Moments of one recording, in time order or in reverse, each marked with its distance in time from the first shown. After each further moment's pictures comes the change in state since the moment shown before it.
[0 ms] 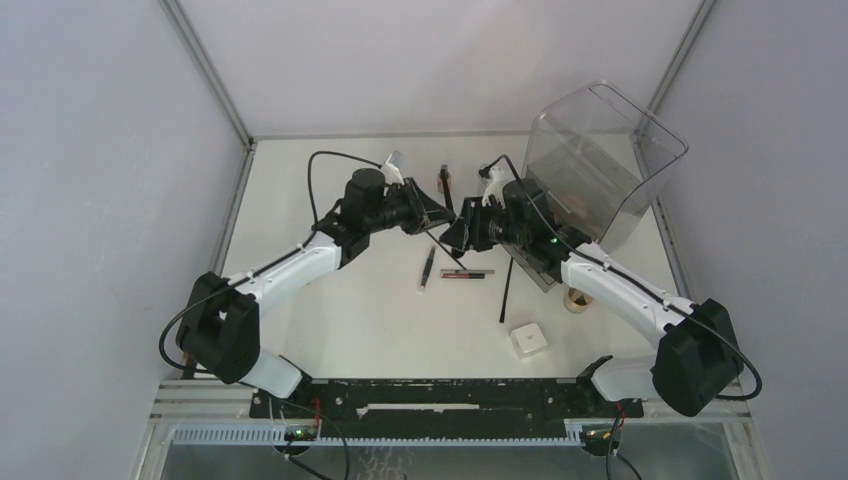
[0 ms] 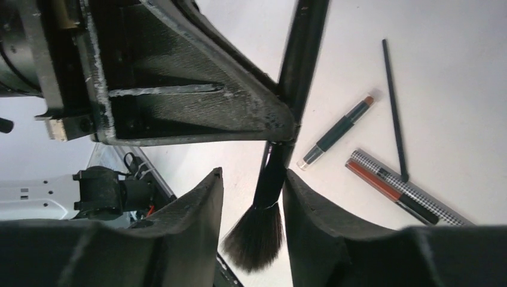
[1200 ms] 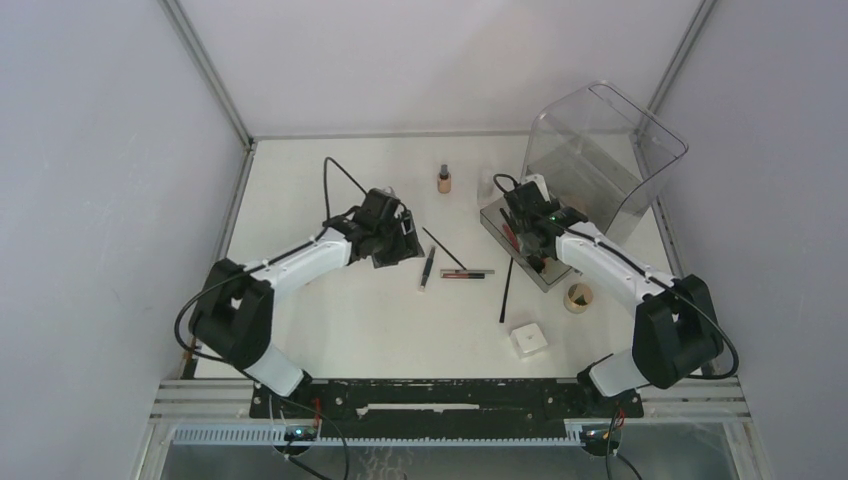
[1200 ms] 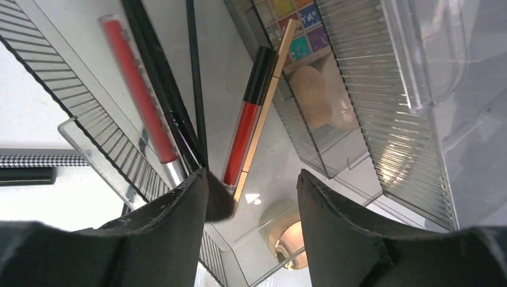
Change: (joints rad) left arm 0.001 0.052 0.003 -0.512 -0.409 0.268; right arm -0.125 0.142 0.086 -0.540 0.865 -0.387
